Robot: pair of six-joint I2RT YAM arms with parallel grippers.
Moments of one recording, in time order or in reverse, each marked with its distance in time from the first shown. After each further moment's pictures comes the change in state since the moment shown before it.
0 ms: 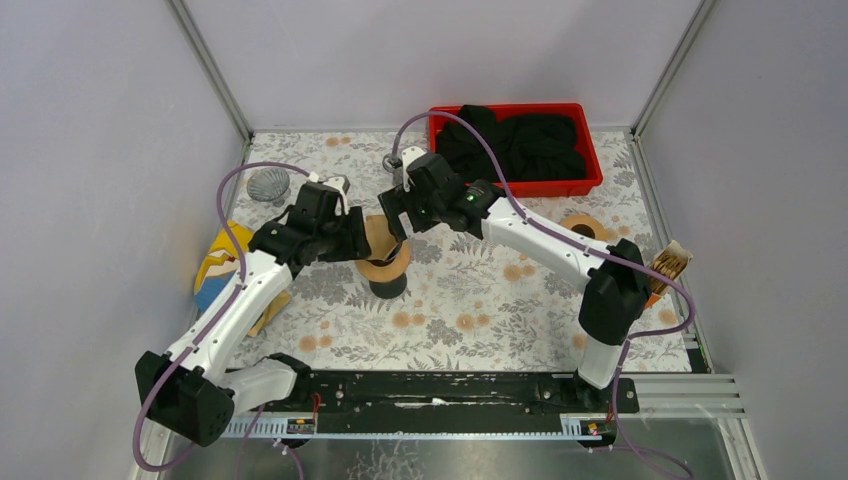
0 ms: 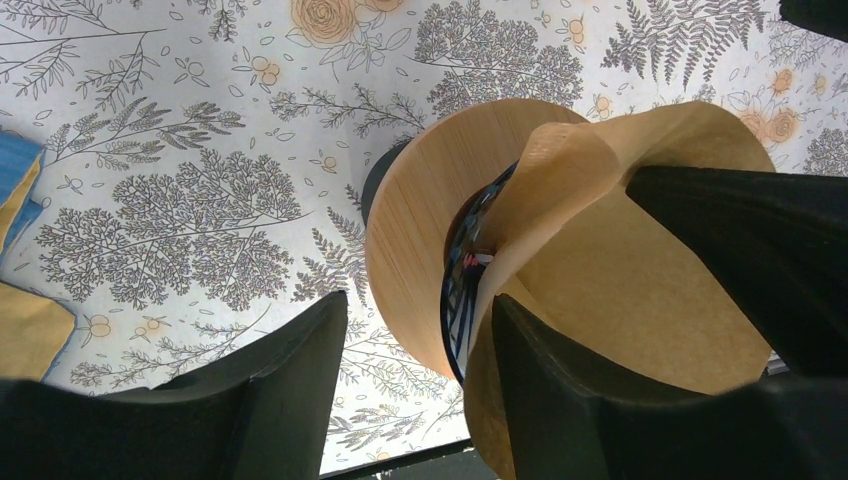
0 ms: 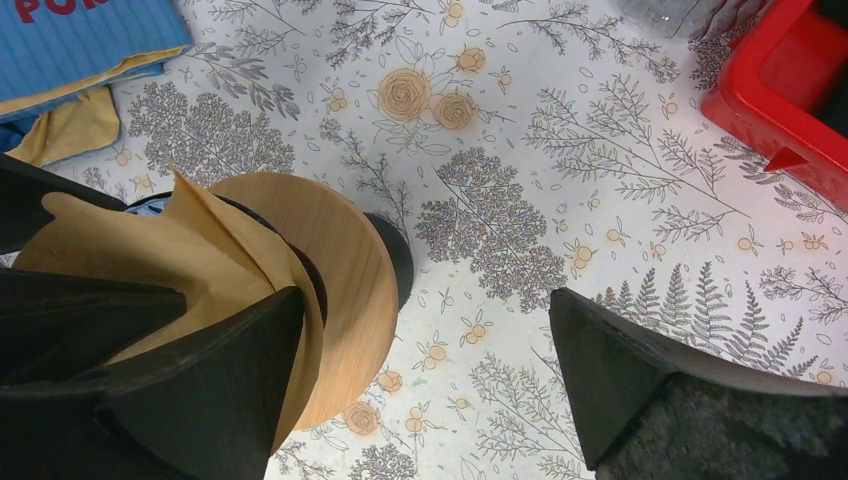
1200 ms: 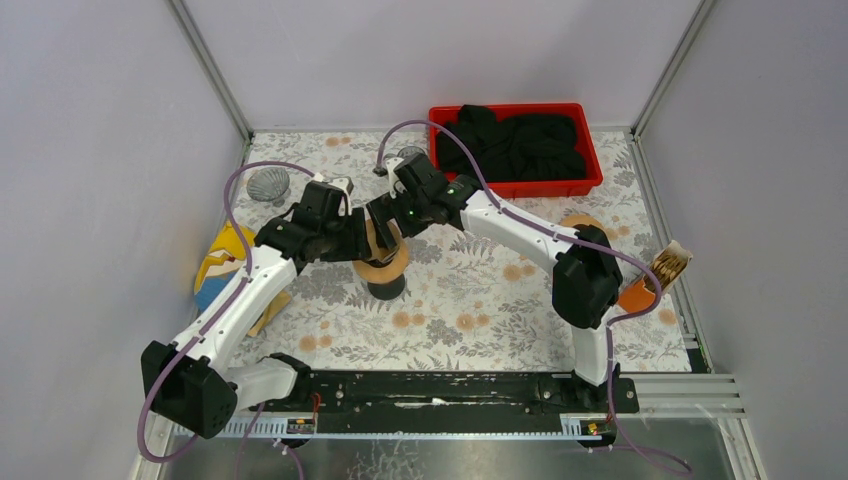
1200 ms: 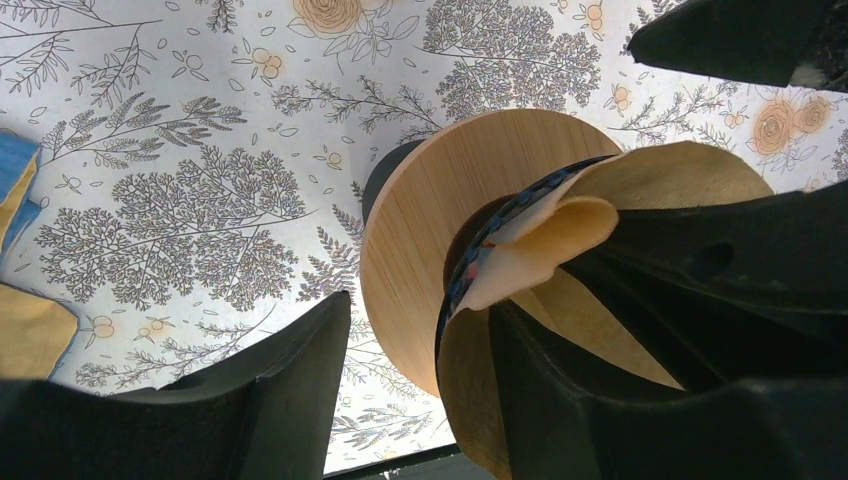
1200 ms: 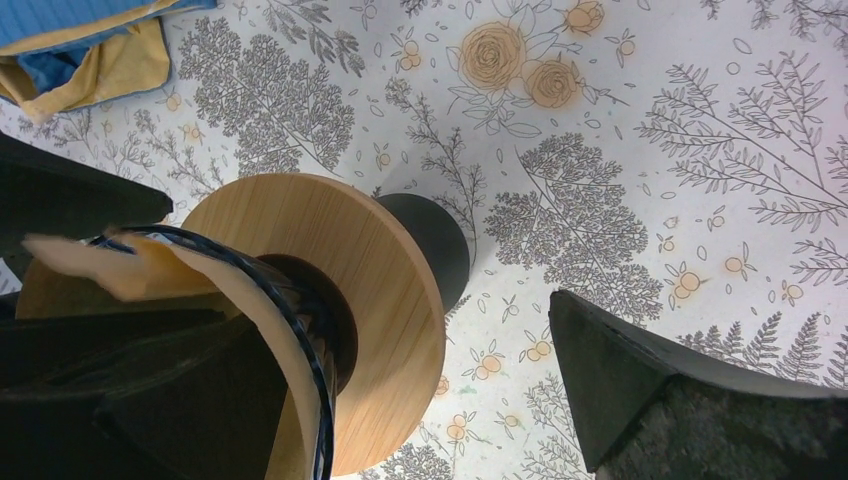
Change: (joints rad) left arm 0.001 0.040 0.000 0.000 0.008 0.014; right arm -0.016 0.164 0.109 -0.051 -0.220 0.001
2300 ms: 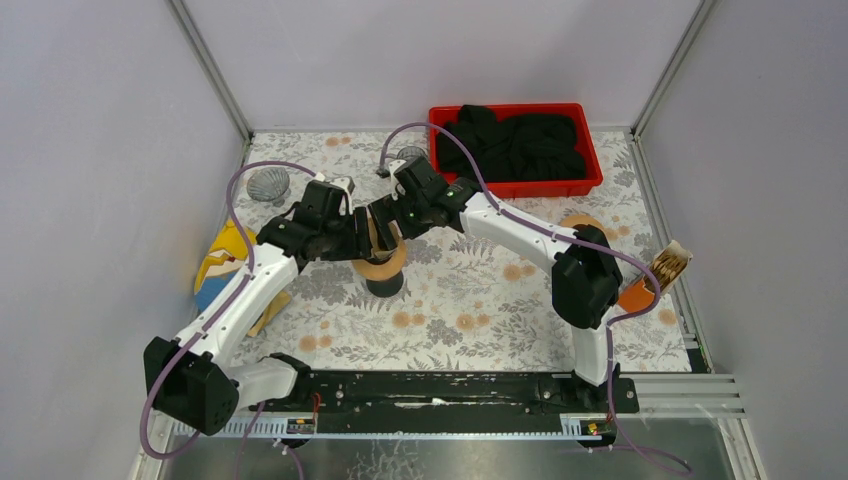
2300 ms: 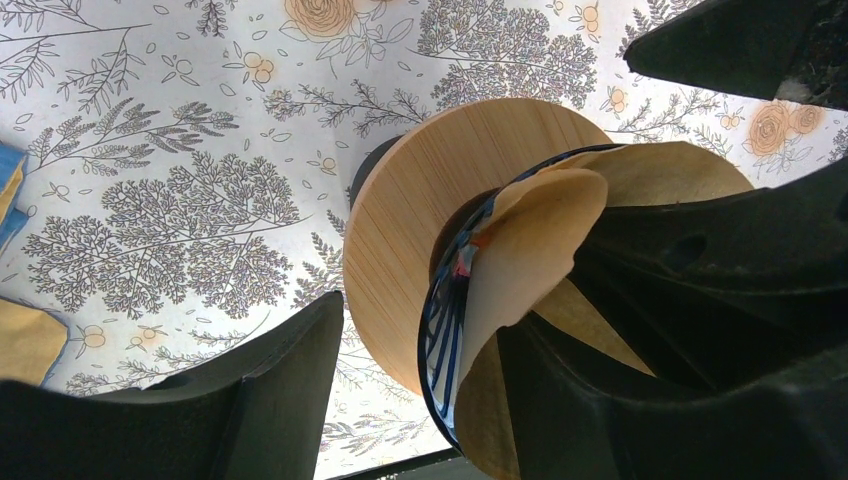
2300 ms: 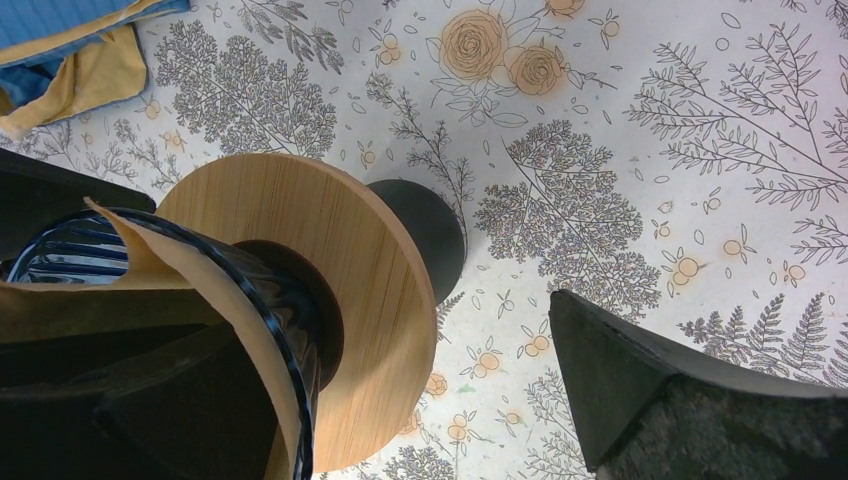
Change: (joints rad) left arm 0.006 0.013 -0.005 0.019 0.008 0.003; right arm 0.002 0.000 -0.022 0.010 0.041 0.038
